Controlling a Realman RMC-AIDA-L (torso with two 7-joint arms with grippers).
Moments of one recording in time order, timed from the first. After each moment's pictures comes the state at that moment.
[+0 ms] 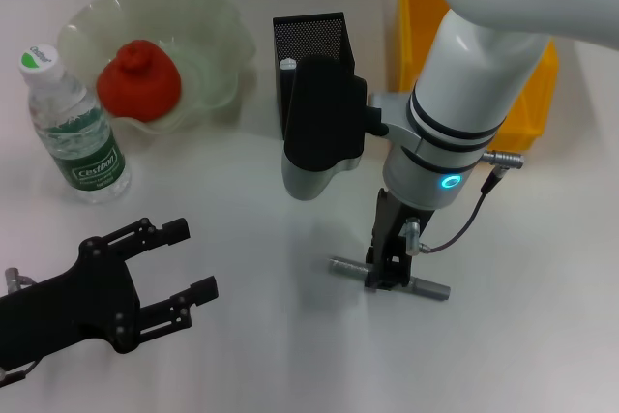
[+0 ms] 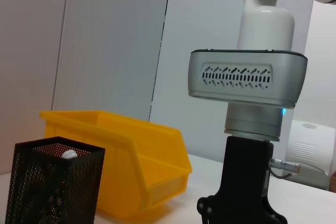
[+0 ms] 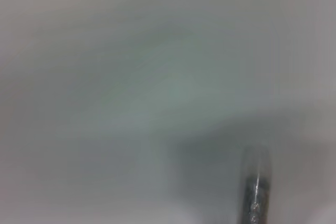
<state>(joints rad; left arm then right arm) -0.27 -2.03 0.62 0.32 1.89 1.75 -0.82 1.02 2.09 -1.92 -0.88 -2.34 -1.41 2.42</state>
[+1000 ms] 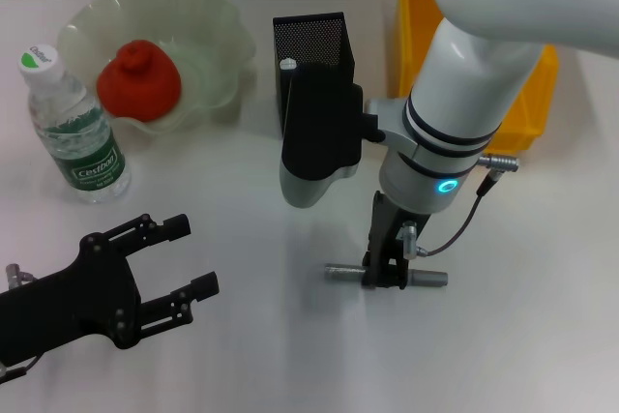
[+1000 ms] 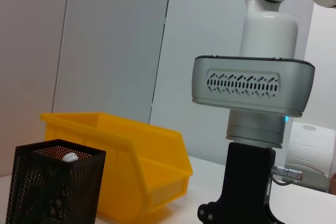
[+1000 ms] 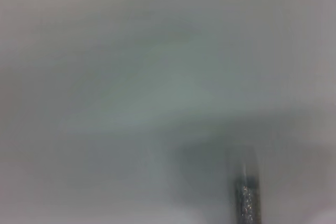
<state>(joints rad) -0.28 -2.03 0.62 0.32 1.88 1.75 -0.83 1.02 2.09 -1.95 -0.88 -2.33 -1.39 2.41</state>
